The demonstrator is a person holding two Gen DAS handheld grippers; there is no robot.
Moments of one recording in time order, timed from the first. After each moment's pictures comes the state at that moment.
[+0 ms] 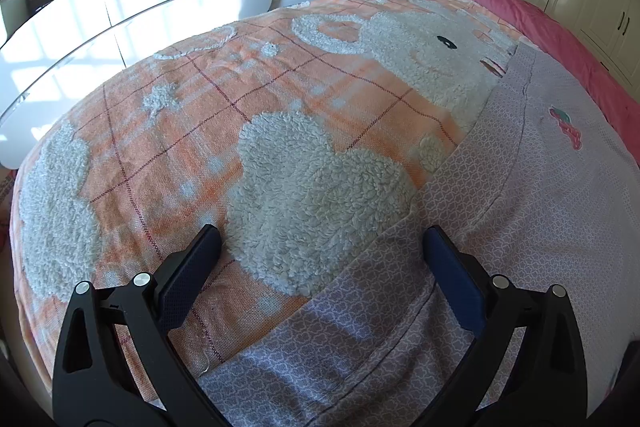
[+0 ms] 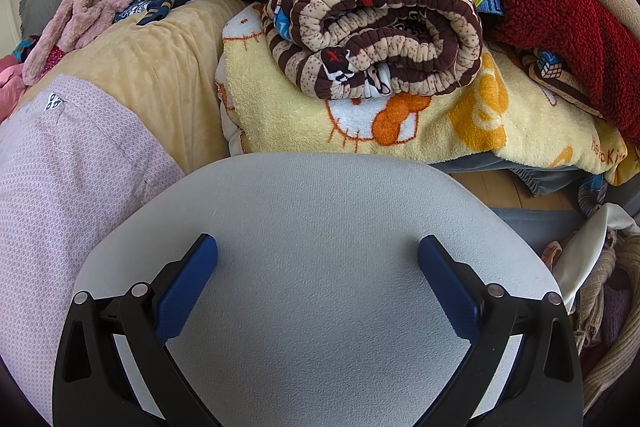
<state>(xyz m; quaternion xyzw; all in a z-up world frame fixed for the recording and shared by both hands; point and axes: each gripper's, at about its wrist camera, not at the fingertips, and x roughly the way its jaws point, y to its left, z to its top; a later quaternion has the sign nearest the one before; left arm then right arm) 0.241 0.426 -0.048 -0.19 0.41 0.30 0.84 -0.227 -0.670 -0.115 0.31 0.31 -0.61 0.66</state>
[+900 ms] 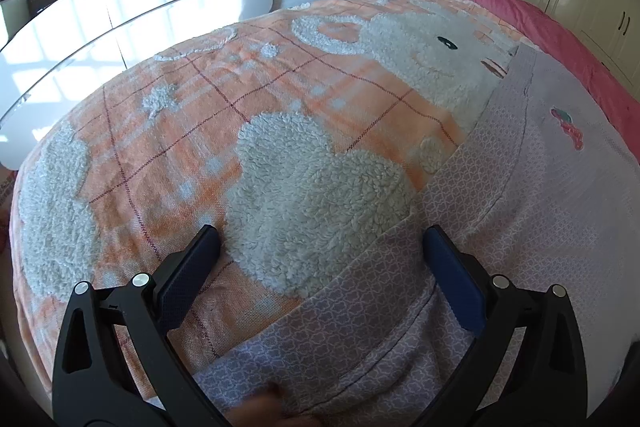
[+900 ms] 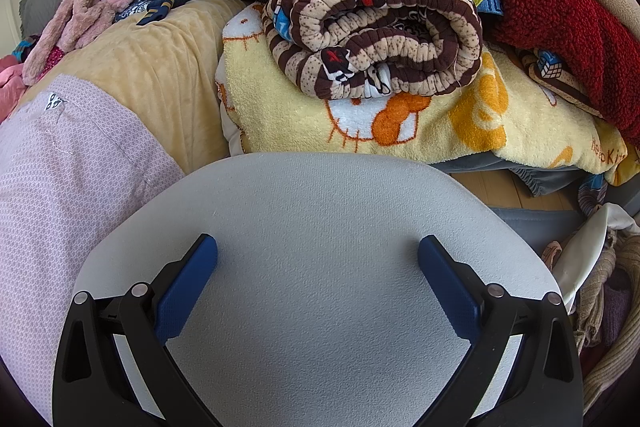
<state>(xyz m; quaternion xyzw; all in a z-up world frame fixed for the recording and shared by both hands) 0.242 0.426 -0.049 -0.18 0.40 0.31 0.84 -0.227 -0.670 -0.115 0.31 0.31 -0.61 0.66</state>
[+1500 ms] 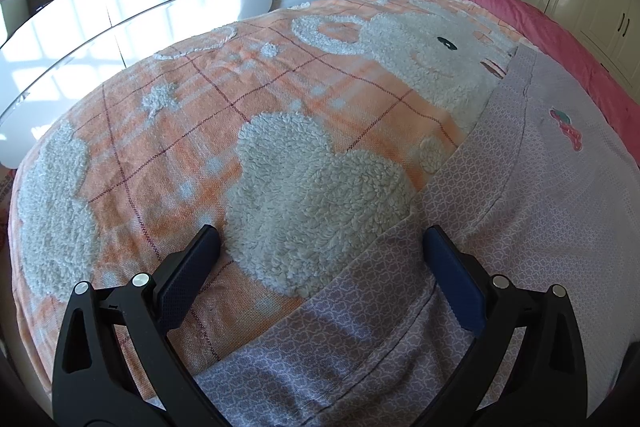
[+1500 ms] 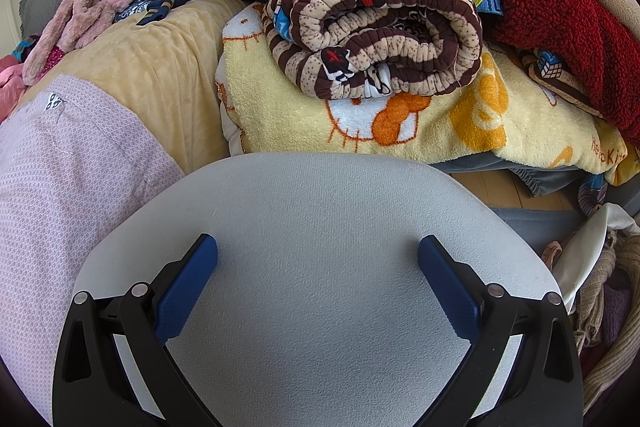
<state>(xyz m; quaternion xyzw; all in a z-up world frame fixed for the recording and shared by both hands) 0.242 0.427 -0.048 -0.19 0.40 0.30 0.84 -0.227 -0.670 -0.115 0.31 0.31 -0.61 0.66</state>
